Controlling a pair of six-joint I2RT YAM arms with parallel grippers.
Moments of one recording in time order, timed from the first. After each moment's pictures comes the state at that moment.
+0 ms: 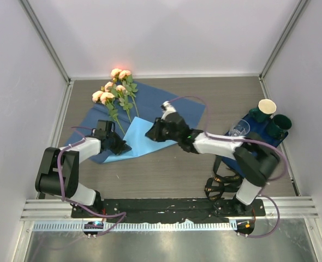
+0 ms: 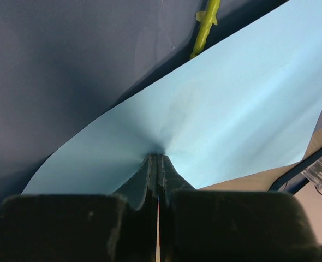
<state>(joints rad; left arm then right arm) -0.17 1.49 0.64 -0.18 0.23 -1.00 0.79 1.62 0.96 0.24 -0.05 0.72</state>
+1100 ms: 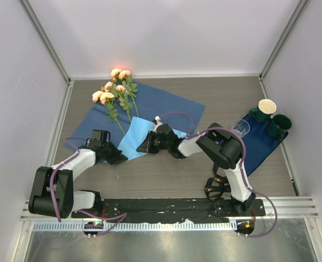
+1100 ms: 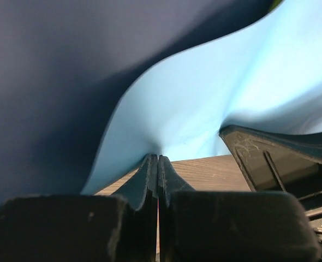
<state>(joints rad) -0.15 1.30 0.50 -0.28 0.26 -1.00 0.84 2.10 1.01 0.61 -0.30 0.98</state>
